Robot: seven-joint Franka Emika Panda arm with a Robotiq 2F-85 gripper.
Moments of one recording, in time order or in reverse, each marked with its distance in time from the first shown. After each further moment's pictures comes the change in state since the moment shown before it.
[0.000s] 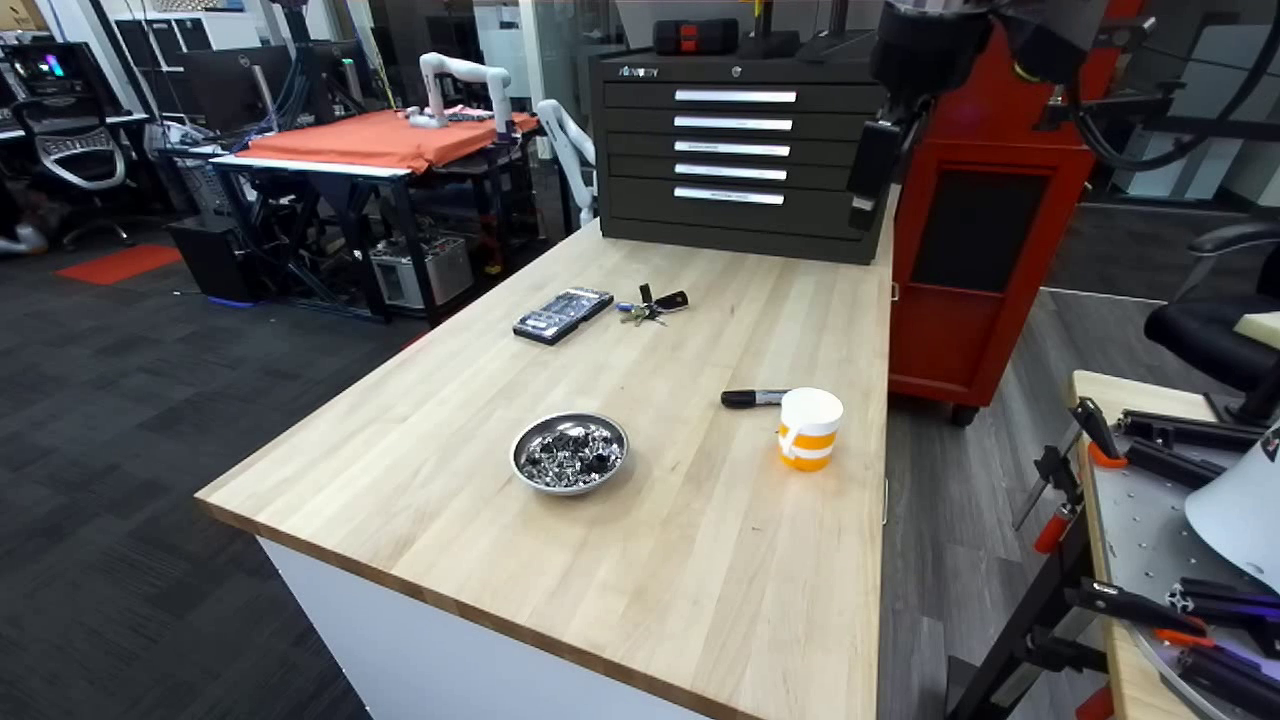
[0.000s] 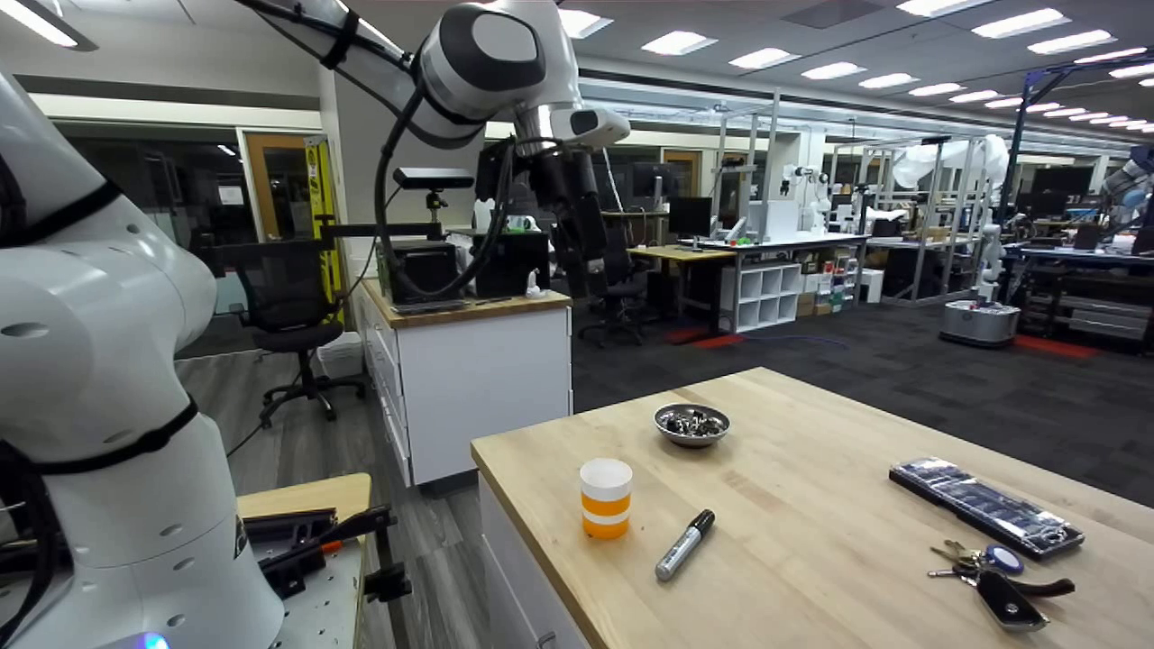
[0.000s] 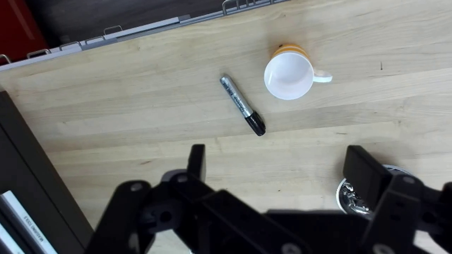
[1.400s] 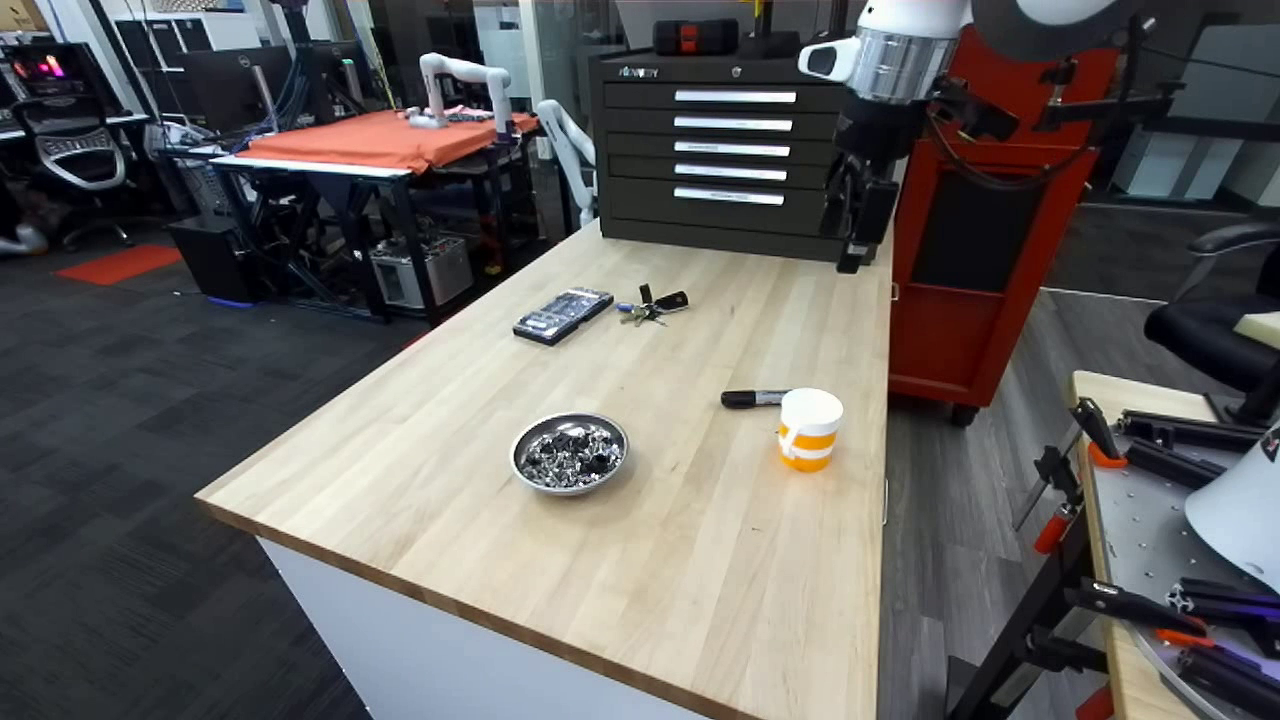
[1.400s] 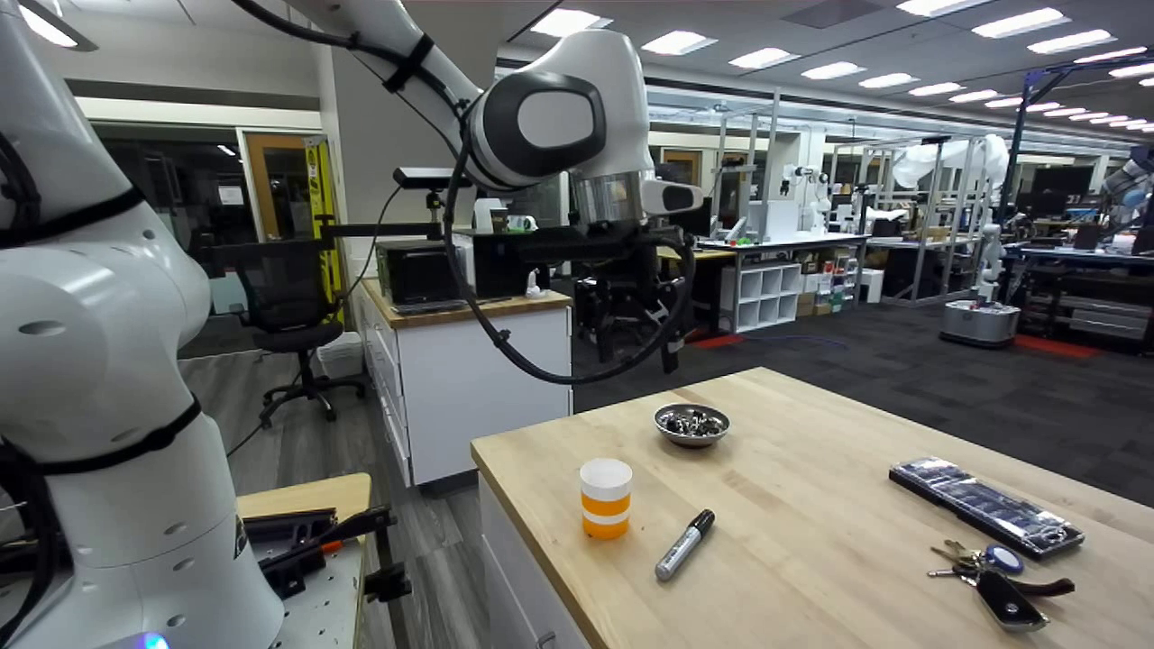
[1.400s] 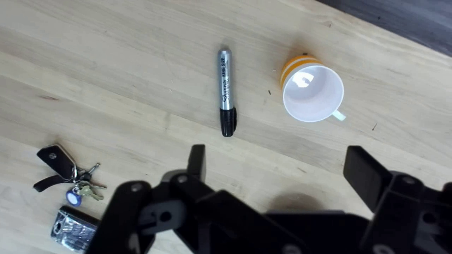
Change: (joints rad) arm 0.055 0.168 -0.285 -0.070 0.127 0.300 -0.833
